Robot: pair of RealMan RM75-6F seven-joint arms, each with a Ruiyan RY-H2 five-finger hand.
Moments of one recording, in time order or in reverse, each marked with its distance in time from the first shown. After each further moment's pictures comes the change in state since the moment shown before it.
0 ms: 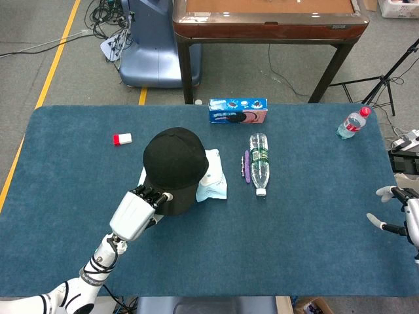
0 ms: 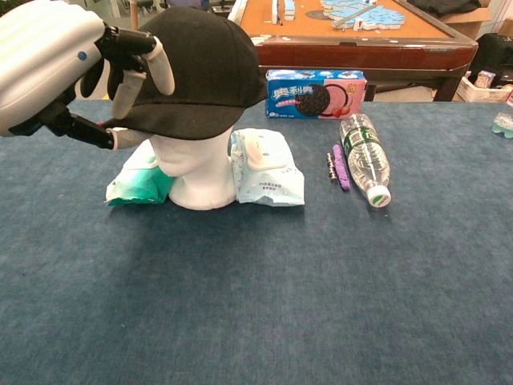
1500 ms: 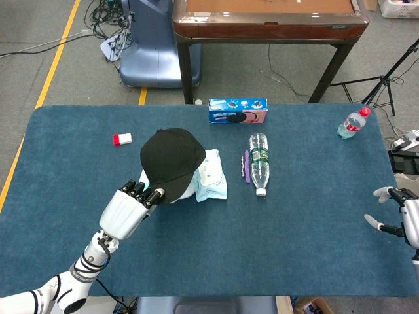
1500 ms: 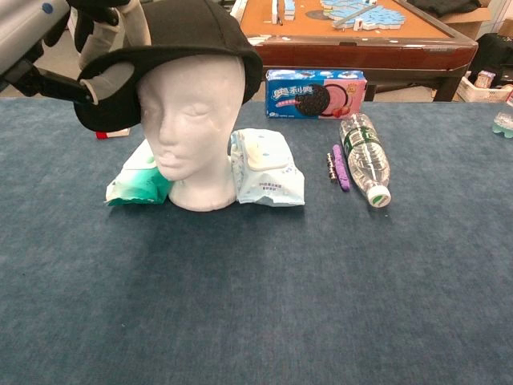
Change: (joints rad) left arm -0.012 0.070 -0.035 -0.009 0.070 0.057 0.107; right arm 0.001 -0.006 -0.005 -0.007 -0.007 0.004 -0.023
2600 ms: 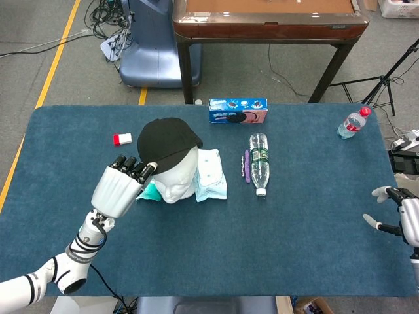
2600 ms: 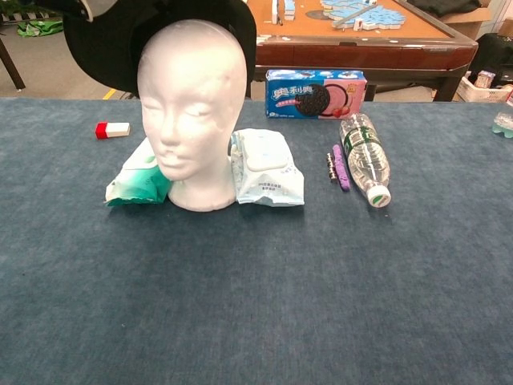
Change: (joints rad) left arm -0.079 0.067 -0.128 -0.017 -0.075 -0.040 0.052; right arm 0.007 -0.004 0.000 0.000 0.007 -0.014 -0.011
